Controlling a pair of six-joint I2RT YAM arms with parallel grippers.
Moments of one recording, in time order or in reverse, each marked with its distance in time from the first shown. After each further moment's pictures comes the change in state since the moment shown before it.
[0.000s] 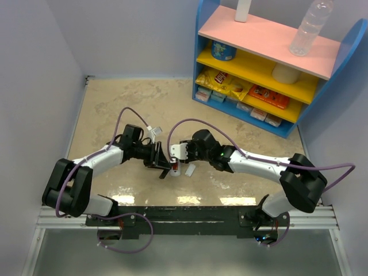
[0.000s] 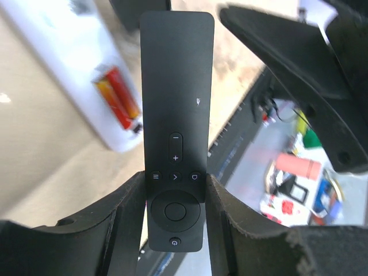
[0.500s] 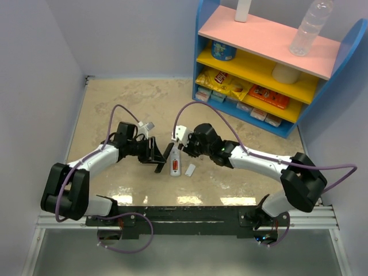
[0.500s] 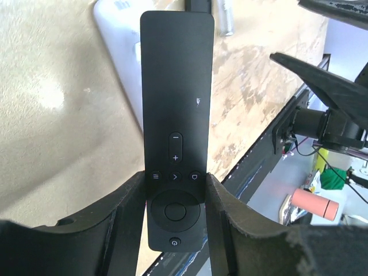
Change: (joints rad) left arm 0.081 -0.019 0.026 -0.047 -0.141 0.007; right arm -0.034 0.002 0.025 0.006 0.034 0.414
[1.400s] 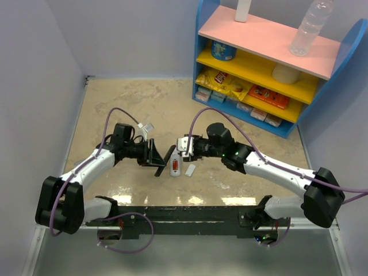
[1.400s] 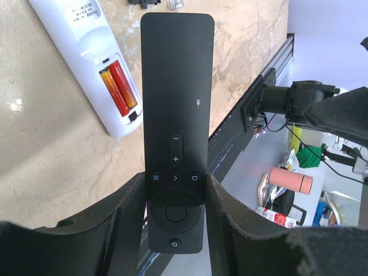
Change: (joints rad) left arm 0.001 -0.136 -0.011 -0.085 0.113 -0.015; right arm -0.014 -0.202 -0.018 0.027 -0.387 -0.156
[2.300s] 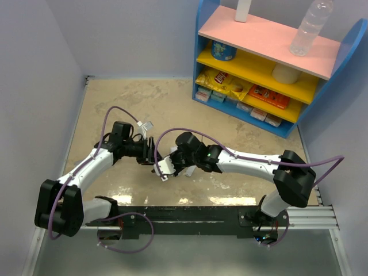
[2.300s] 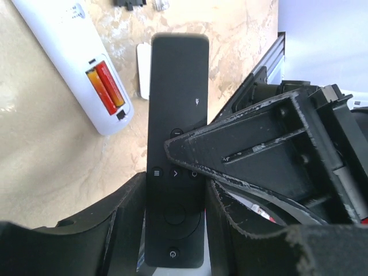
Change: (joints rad) left arm 0.002 -0.029 0.030 -0.050 0.028 -0.002; right arm 0.187 0.294 0.172 -0.151 0.068 -0.391
